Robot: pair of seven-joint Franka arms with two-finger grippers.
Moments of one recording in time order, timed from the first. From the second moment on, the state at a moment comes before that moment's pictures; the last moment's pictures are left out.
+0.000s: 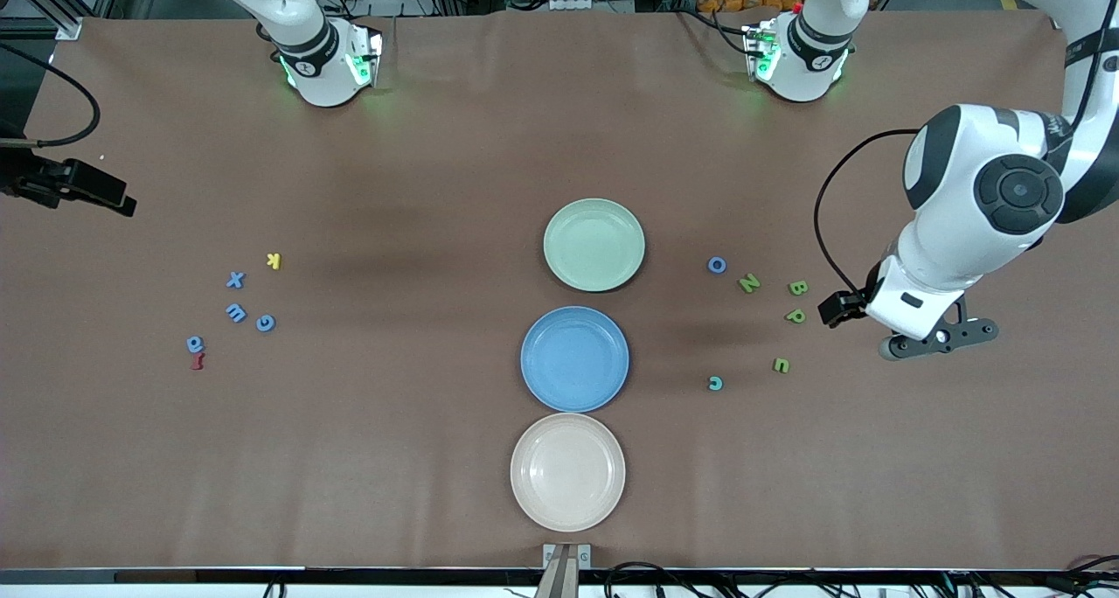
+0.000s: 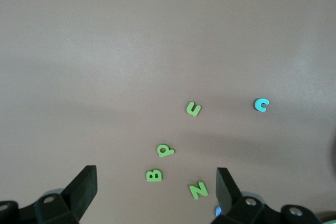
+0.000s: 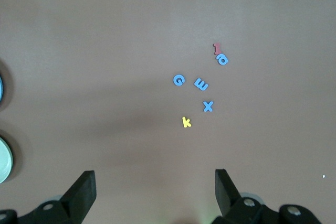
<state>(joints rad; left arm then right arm) 0.02 0.27 -0.25 -1.72 0.18 2.01 -0.46 0.07 0.08 -0.11 -1.44 0.02 1.44 0.09</state>
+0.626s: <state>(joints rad) 0.02 0.26 -0.25 -1.64 0.17 1.92 -0.44 0.06 0.08 -0.12 -1.44 0.02 1.45 0.09</state>
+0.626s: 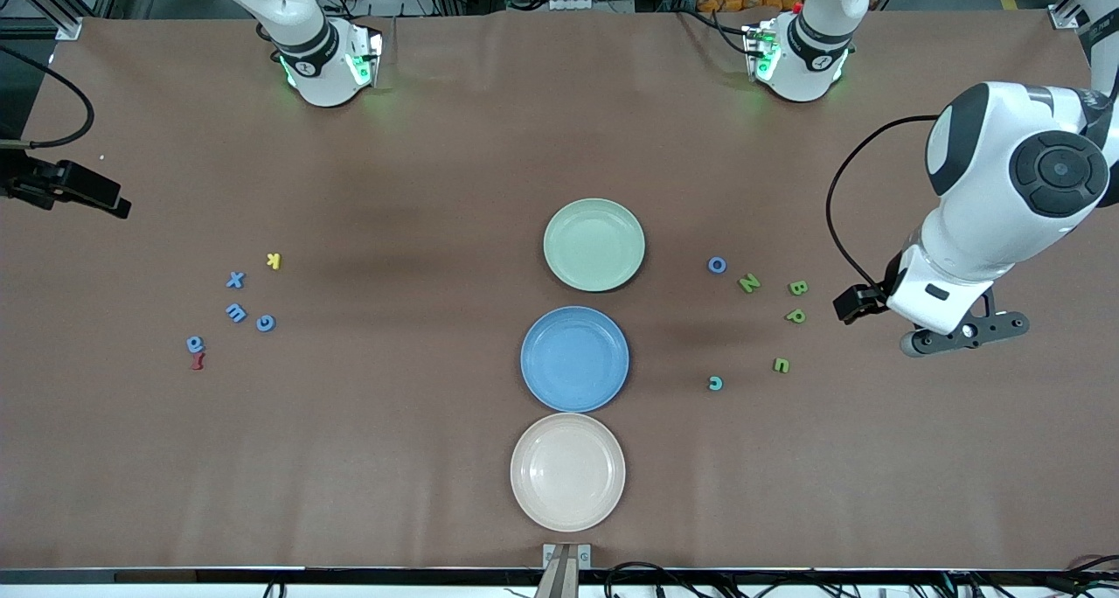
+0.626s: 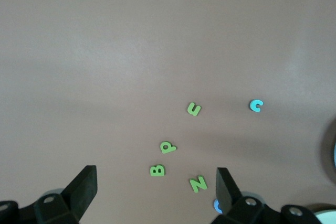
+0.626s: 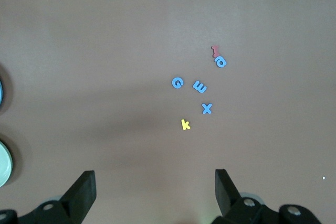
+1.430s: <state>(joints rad) -0.01 0.42 -0.25 -1.75 0.15 2.00 -0.50 0.06 0.07 -0.11 -1.43 0.02 1.45 0.09</state>
